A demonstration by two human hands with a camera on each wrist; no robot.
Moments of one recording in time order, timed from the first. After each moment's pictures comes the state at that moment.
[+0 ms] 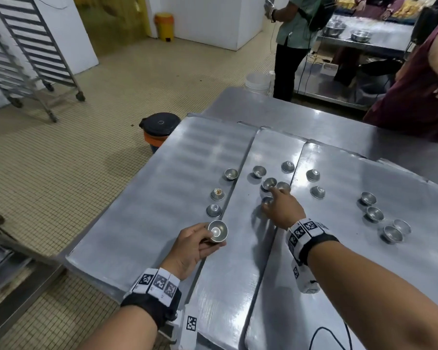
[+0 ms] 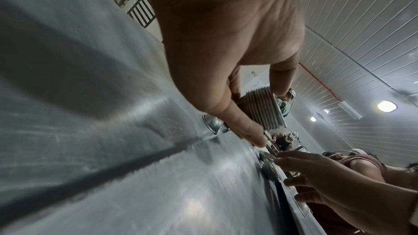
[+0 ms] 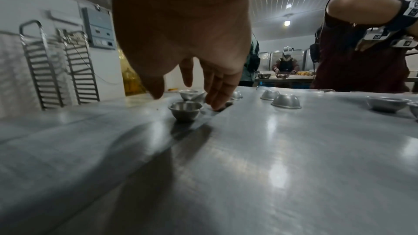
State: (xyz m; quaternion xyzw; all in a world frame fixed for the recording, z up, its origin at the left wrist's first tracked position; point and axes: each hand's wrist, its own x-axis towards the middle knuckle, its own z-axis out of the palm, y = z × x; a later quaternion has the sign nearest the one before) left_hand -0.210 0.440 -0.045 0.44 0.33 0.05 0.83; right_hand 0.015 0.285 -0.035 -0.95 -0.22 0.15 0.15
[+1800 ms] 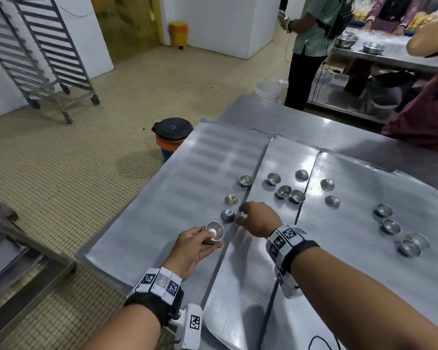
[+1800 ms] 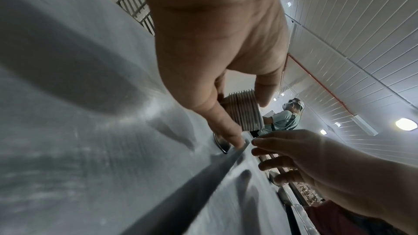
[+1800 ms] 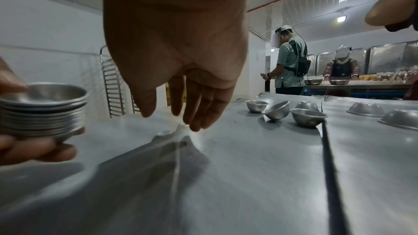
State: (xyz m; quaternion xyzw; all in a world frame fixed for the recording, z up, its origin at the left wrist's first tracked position) left_hand -0.228 0.471 -0.041 0.42 0.37 0.08 0.83; right_hand -0.043 0.360 -0.025 -0.91 -0.35 0.21 0.11
